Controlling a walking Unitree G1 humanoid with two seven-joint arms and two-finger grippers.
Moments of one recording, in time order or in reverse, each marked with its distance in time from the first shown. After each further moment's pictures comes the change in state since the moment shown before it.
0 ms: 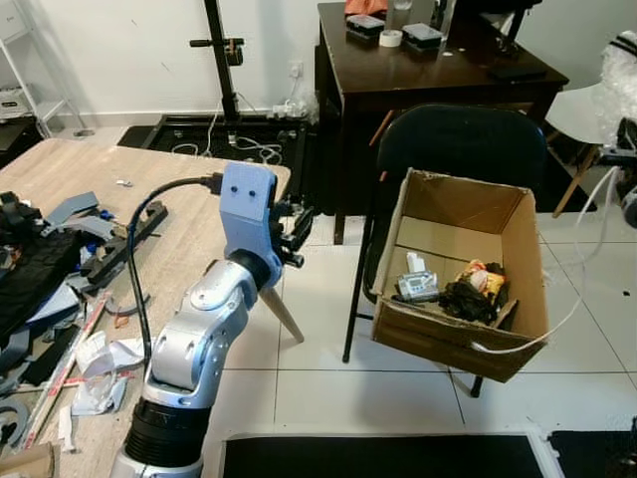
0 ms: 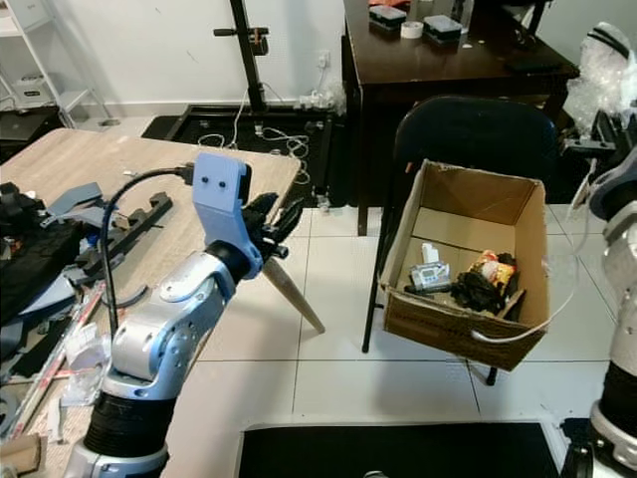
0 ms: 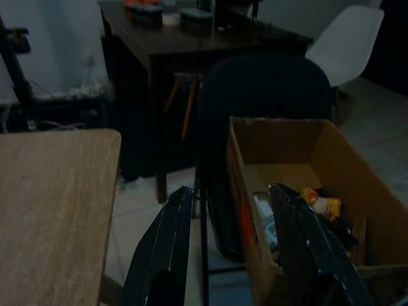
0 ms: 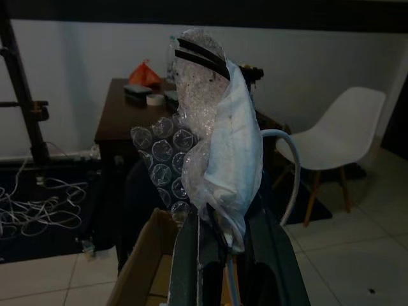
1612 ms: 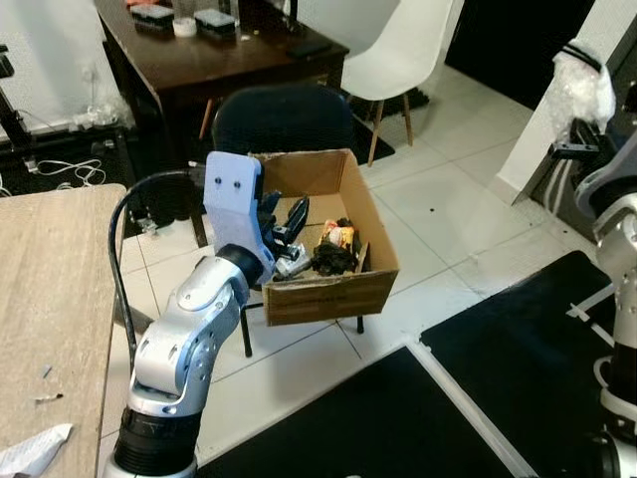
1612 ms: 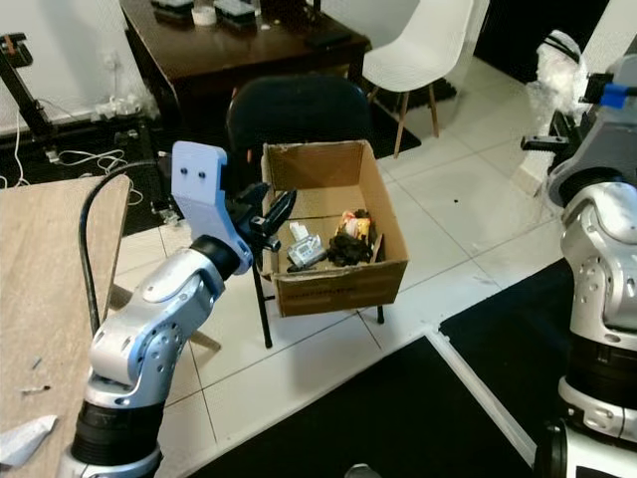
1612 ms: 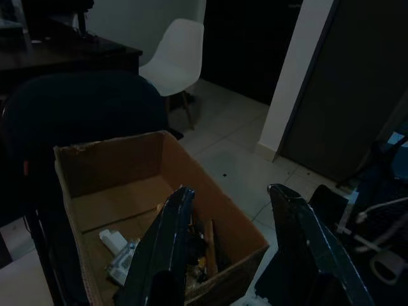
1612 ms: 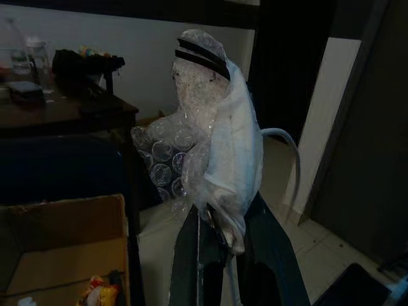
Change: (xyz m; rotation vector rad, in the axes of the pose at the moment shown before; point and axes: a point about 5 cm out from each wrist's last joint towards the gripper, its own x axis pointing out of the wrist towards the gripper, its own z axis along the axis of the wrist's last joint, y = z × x) left arm -0.010 -0.003 0.016 -0.030 -0.064 0.010; right arm 0.021 0.019 -0.012 0.029 0.001 0.062
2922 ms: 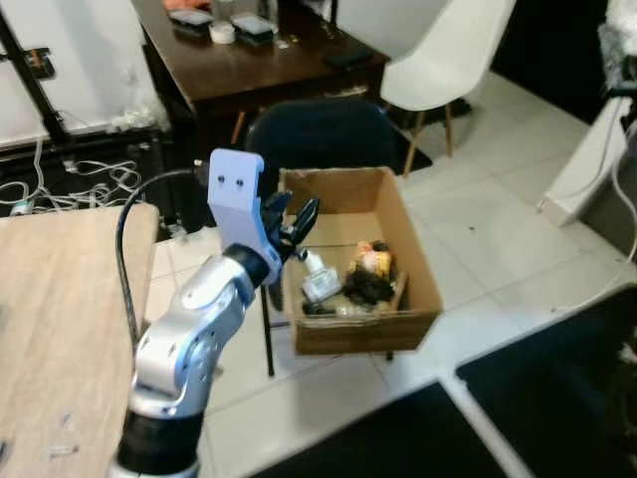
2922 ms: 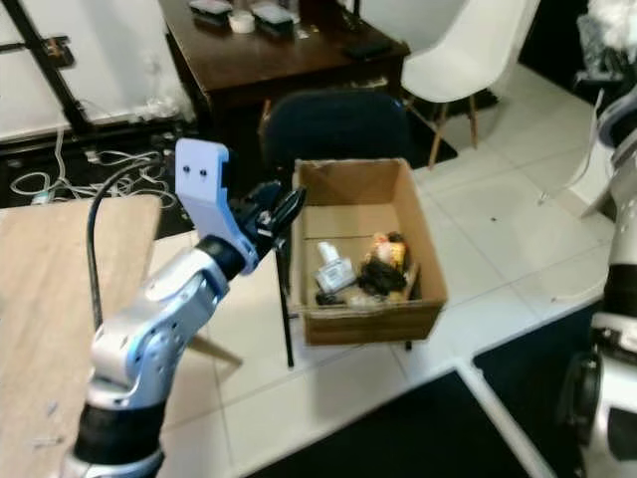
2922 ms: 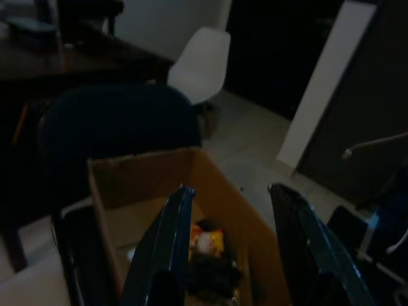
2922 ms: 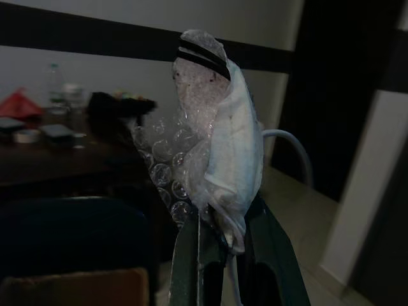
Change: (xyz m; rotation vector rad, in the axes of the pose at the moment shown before) left arm 0.000 -0.004 0.004 -0.042 -0.014 -0.036; right arm 0.048 -0.028 0.033 -0.016 -0.135 0.025
